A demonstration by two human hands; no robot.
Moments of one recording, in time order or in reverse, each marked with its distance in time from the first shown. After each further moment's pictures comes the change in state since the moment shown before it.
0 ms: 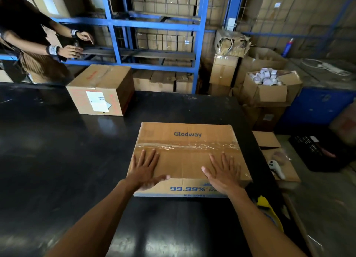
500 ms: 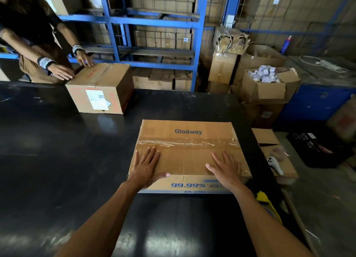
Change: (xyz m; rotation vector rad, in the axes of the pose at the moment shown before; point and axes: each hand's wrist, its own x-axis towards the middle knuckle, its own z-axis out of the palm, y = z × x) left_hand -0.007 -0.006 0.007 -0.006 0.213 0.108; right_hand -0.007 0.007 -0.006 0.270 0.053 -0.062
